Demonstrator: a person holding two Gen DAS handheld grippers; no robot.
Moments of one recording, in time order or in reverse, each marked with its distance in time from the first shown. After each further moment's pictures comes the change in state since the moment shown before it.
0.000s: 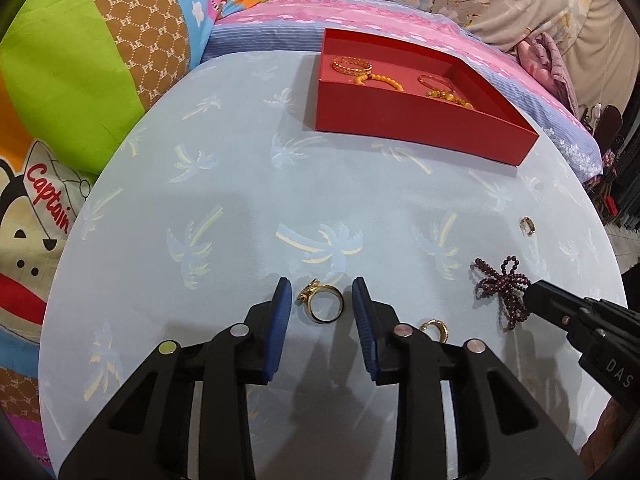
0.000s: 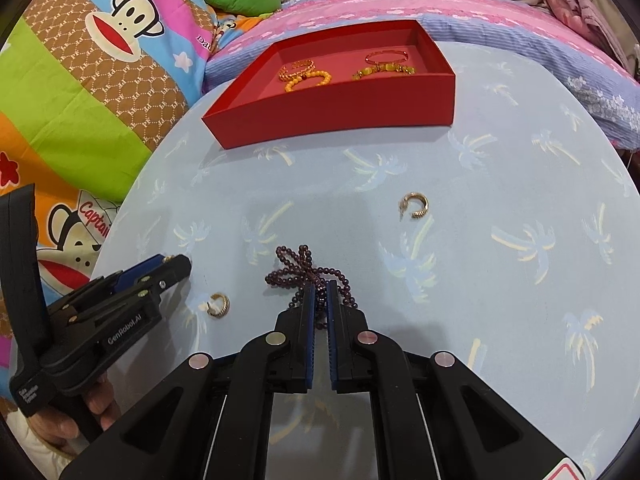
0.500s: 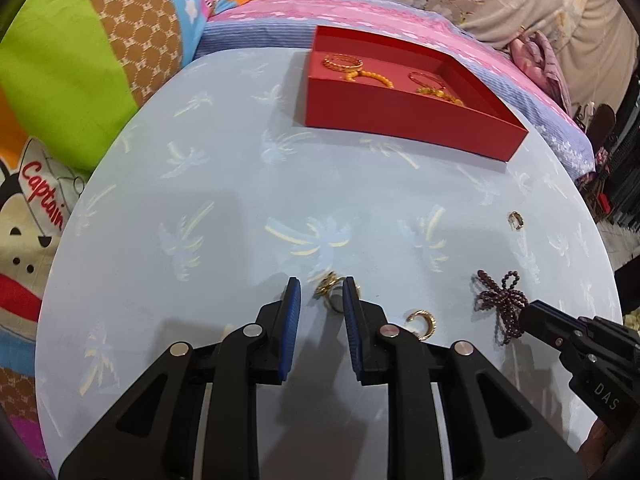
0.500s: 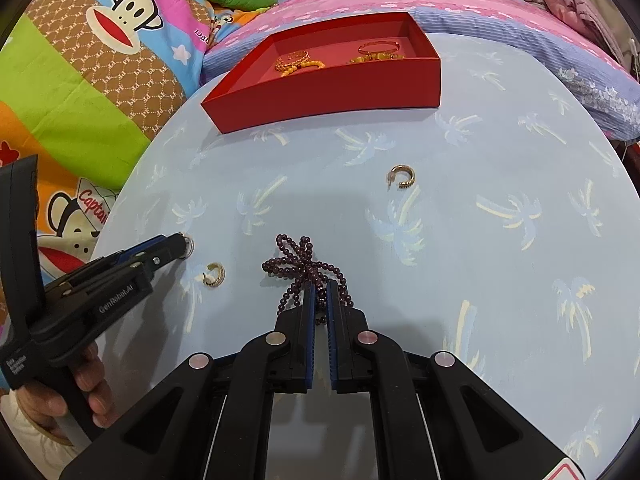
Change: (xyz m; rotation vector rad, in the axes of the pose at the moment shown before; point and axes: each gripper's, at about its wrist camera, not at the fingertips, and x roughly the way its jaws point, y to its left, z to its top) left arm -0.004 0.004 -0.001 -0.022 0.021 -0.026; right arm -0.007 -0.002 -0.017 0.000 0.017 -0.015
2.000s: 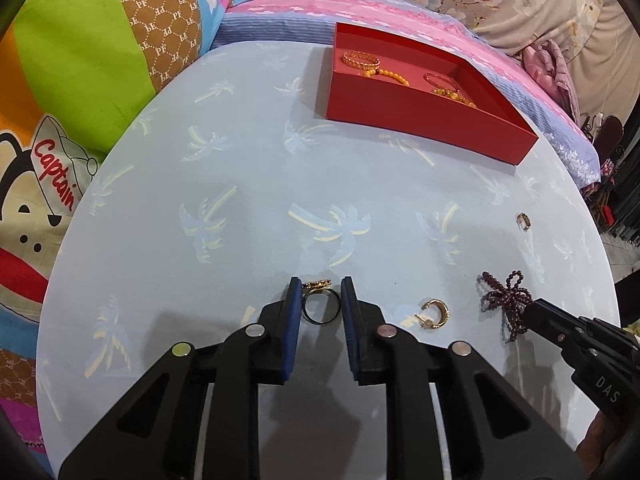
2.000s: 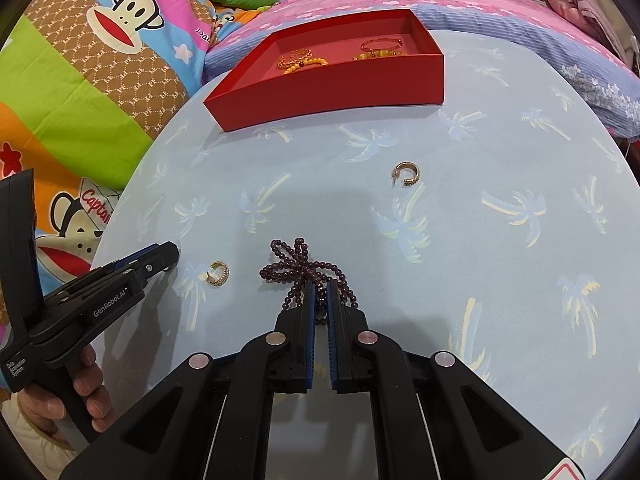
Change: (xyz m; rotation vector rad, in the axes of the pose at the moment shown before) left arm -0.005 0.007 -0.007 -0.035 0.008 0.011; right arm 0.001 0.002 0.001 0.005 0.007 0.015
